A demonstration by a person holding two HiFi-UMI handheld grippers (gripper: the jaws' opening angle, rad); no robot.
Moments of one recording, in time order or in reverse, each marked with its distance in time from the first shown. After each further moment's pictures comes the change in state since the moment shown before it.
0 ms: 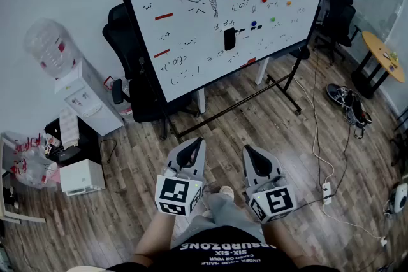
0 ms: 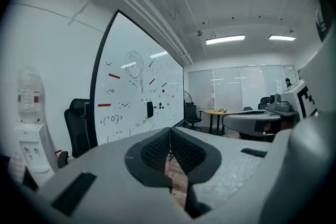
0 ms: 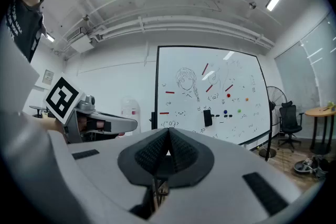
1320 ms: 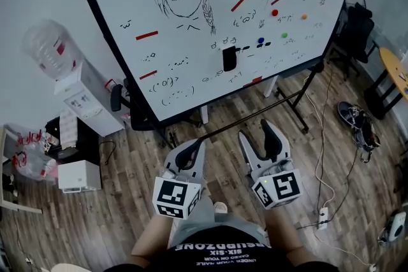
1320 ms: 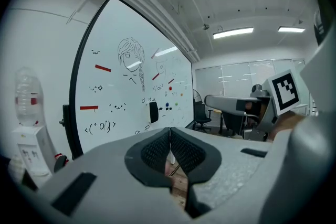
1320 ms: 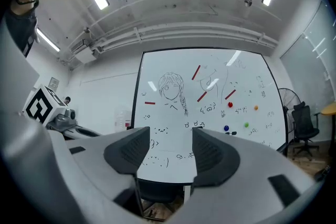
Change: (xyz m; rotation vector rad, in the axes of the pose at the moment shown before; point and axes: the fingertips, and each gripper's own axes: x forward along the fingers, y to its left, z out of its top) left arm 0.139 0.020 0.018 0.006 0.007 0.078; right arm 0.126 -0.146 0.037 0.005 -0.147 0.074
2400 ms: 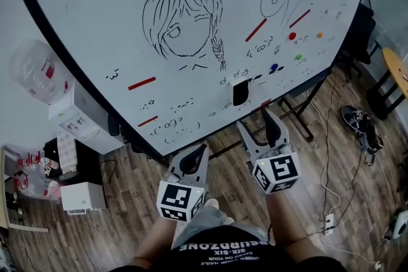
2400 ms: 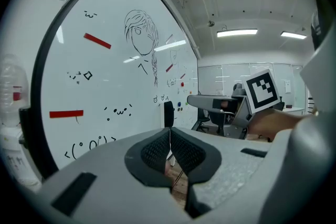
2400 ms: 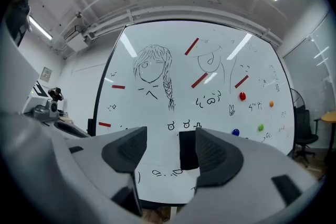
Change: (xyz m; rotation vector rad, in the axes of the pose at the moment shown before) left arm 0.118 0.096 0.014 -0.027 0.038 -0.063; right arm 0.178 -0.074 -0.028 -0.031 0.095 -0.060
